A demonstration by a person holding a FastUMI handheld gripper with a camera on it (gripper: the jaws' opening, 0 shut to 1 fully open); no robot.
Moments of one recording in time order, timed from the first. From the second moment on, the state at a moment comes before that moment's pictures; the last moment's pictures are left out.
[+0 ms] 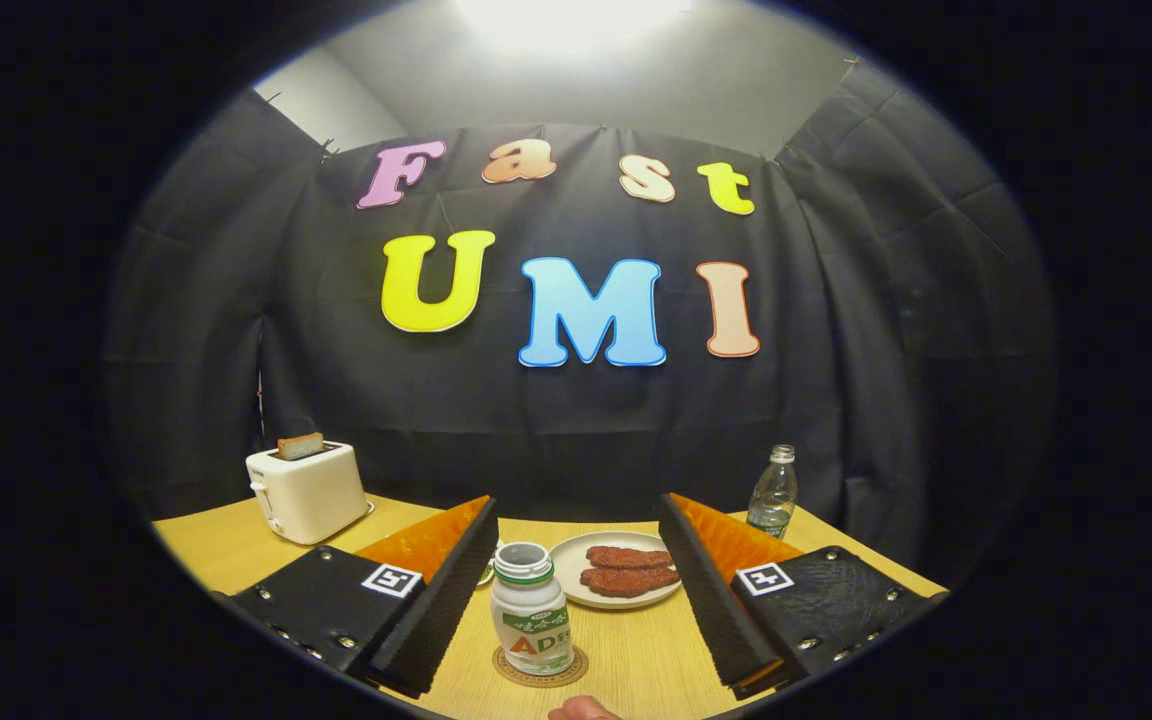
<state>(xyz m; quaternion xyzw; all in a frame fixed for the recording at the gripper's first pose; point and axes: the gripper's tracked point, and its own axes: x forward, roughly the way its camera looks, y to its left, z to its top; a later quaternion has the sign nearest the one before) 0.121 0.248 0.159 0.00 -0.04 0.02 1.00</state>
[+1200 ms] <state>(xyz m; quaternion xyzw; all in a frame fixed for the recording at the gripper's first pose) 0.041 0.191 0.194 0.00 -0.05 0.04 1.00</state>
